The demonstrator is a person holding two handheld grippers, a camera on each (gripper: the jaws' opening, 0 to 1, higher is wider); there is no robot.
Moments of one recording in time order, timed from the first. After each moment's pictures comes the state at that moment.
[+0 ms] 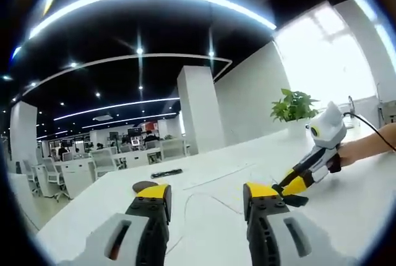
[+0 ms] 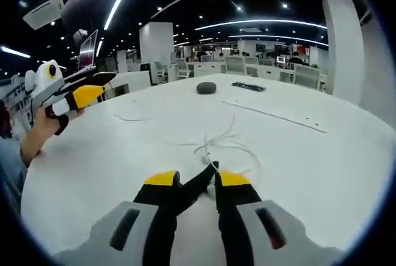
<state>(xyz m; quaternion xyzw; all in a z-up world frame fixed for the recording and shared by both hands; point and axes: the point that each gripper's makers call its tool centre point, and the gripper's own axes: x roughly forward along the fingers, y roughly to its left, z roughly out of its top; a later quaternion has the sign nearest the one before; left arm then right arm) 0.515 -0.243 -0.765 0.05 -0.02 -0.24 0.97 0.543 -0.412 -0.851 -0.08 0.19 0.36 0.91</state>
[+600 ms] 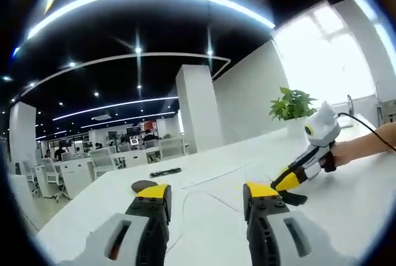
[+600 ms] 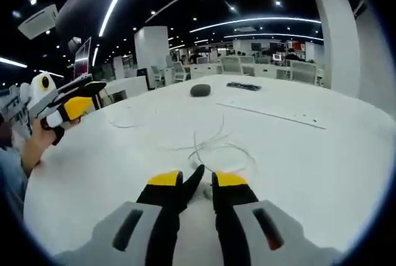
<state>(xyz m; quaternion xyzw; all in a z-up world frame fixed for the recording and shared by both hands) 0.515 -0.244 -0.766 0.05 -0.02 -0.25 0.97 0.555 -0.416 -0.850 -0.04 0.19 0.36 0.91</state>
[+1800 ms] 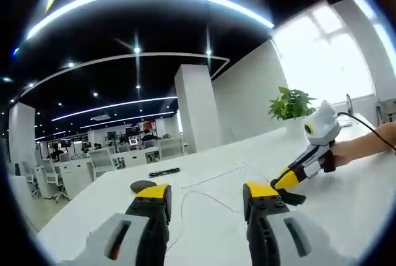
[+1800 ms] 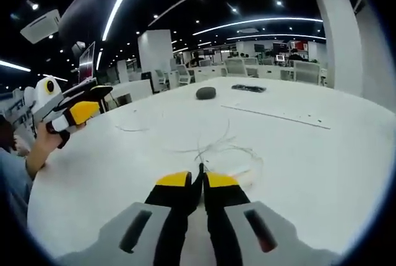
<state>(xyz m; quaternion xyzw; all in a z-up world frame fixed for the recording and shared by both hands) 0.513 -0.248 -0.767 0.06 -0.02 -0.25 0.97 0.549 -0.411 -0.846 -0.03 0.19 0.37 0.91</state>
